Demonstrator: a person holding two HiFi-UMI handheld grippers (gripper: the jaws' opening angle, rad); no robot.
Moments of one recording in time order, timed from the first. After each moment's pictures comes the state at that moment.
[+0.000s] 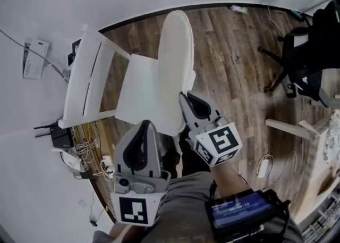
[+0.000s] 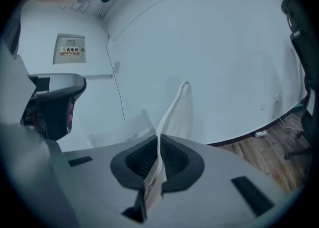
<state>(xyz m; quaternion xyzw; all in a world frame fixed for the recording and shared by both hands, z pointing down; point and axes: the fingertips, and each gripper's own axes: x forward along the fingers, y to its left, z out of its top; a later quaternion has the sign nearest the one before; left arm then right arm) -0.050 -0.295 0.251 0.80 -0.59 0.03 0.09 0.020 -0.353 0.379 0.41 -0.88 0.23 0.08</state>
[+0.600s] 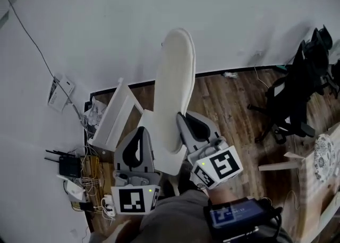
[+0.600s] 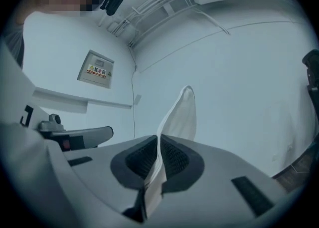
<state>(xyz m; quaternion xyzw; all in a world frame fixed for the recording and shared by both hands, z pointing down) -0.081 -0.269 0.109 0.78 -0.62 -0.03 -0.05 0.005 -0.320 0.130 0.40 -0.91 0.05 -0.06</state>
